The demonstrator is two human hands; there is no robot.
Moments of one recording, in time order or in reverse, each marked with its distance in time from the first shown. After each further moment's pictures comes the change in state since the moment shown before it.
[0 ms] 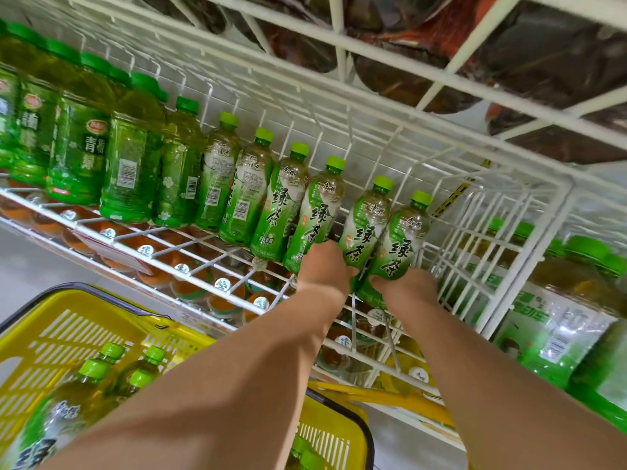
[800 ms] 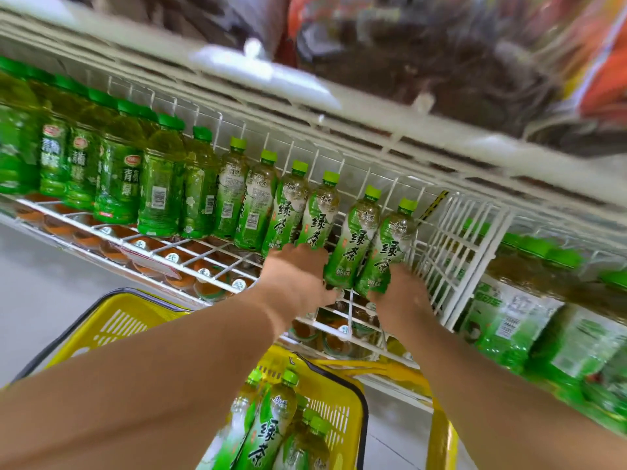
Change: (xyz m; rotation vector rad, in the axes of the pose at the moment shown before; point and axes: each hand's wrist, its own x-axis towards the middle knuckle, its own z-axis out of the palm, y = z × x) left_hand -0.060 -0.020 -0.073 0.562 -0.021 0.281; right_hand -0.068 -0.003 -0.035 -0.323 -0.053 -0.289
